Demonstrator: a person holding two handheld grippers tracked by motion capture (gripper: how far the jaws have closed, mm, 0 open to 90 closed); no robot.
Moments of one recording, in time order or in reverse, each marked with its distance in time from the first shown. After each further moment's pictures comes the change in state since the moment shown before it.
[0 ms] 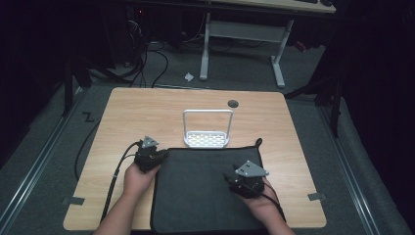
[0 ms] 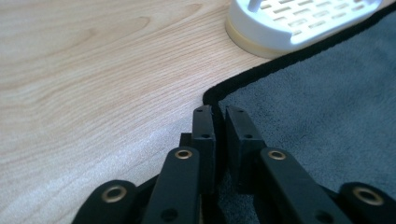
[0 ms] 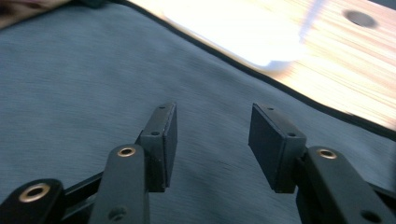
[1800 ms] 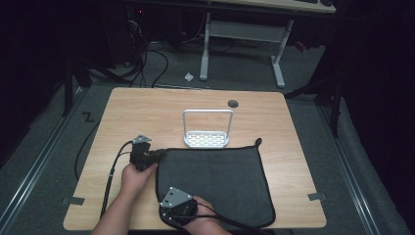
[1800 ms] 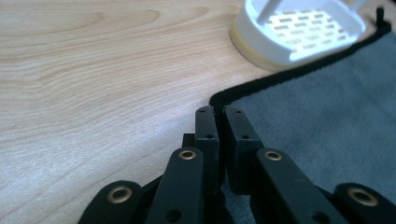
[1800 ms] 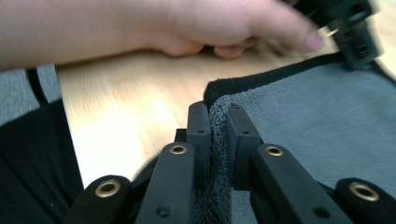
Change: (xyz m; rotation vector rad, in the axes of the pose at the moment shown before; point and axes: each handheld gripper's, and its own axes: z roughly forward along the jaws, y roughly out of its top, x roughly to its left) left arm 0.019 0.000 -0.005 -0.019 -0.085 -0.155; right arm 0.168 0.046 0.048 -0.024 0.295 -0.243
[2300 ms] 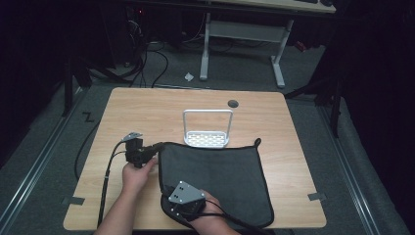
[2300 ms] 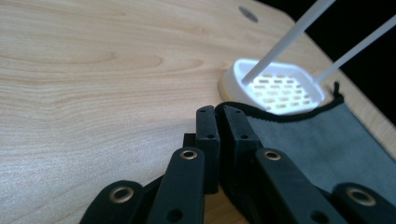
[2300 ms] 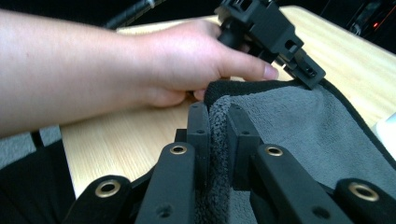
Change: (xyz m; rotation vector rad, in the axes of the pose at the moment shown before) left arm 0.001 0.006 -0.016 -0.160 -0.044 -0.151; right arm -0.010 0.016 -0.033 -0.136 -0.051 0.023
